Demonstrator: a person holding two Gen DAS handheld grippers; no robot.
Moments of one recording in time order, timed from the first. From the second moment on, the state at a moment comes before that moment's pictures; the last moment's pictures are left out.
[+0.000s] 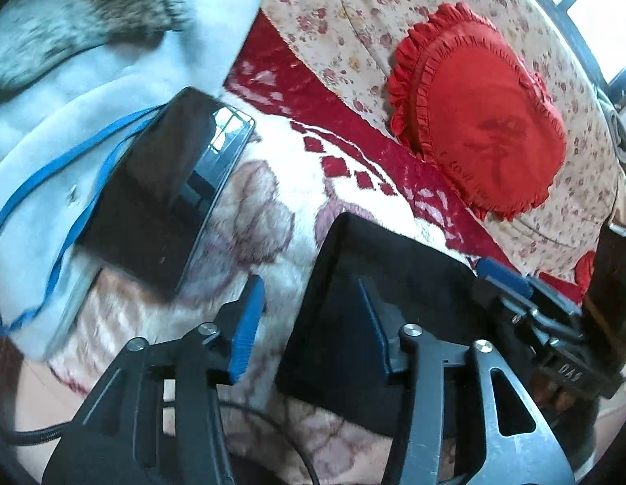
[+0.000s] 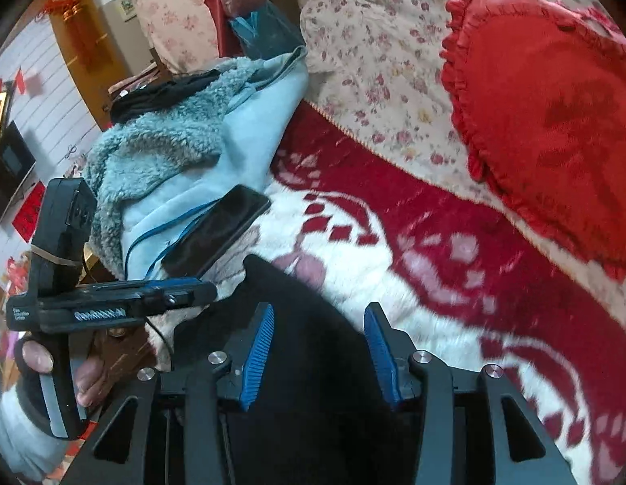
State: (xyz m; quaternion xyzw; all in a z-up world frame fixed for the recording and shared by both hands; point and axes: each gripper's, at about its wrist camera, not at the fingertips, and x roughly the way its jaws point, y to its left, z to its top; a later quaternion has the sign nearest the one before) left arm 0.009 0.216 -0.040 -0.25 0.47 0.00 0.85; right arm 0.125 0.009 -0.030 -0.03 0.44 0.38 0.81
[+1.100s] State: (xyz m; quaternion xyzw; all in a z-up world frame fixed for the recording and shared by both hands) left arm -0.050 0.195 -0.024 -0.22 0.45 0.03 0.86; right arm 0.022 0.022 -0.074 -0.04 0.48 0.43 0.76
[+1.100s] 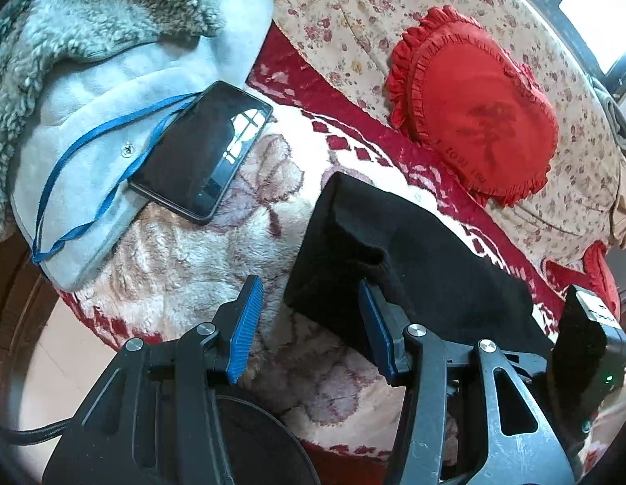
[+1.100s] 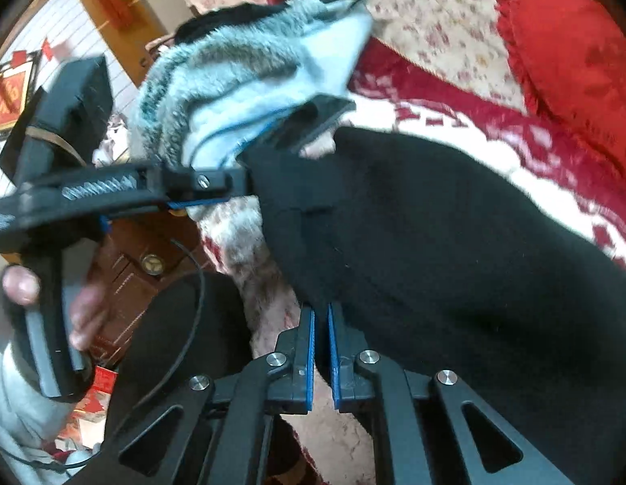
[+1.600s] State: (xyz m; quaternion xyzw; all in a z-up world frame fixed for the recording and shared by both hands) left arm -0.053 0.172 0.013 -0.15 0.41 0.05 0.90; right arm 0.022 0.004 -0.038 -0.03 0.45 0.43 0.79
